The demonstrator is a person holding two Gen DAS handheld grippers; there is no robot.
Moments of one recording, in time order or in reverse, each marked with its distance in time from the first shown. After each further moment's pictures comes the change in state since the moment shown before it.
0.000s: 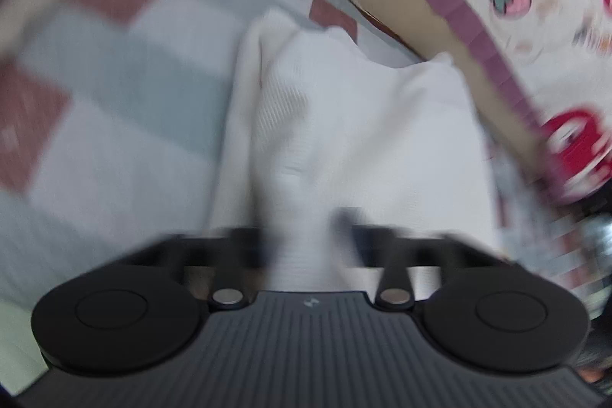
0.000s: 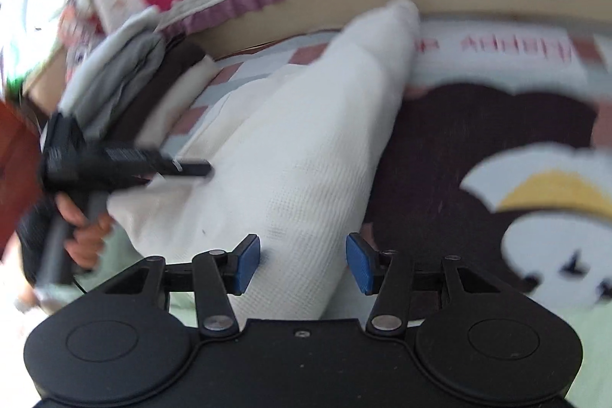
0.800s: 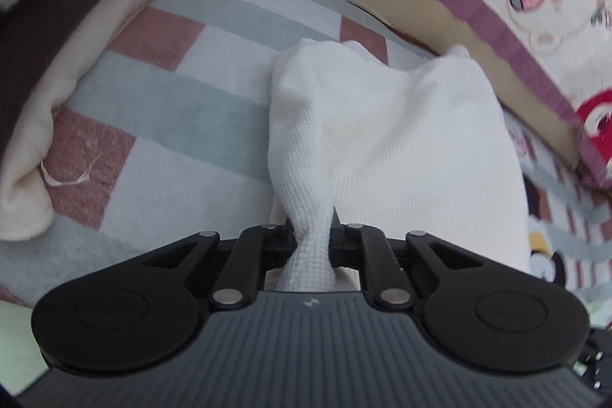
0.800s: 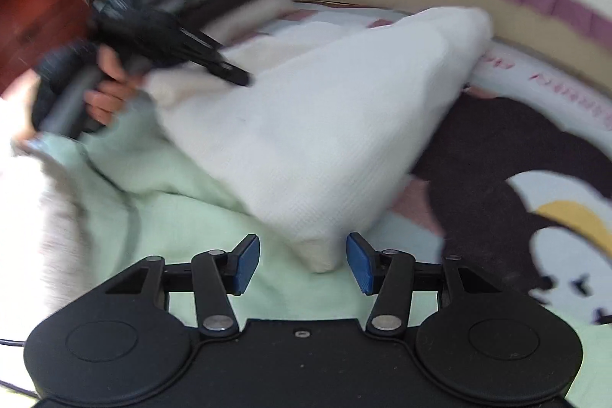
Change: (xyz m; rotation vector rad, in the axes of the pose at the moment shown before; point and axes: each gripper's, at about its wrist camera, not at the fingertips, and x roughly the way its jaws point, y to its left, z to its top) left arm -0.009 0.007 -0.001 0.038 0.006 0.127; right arm 0.005 0.048 -0.048 -0.428 0.076 -0.102
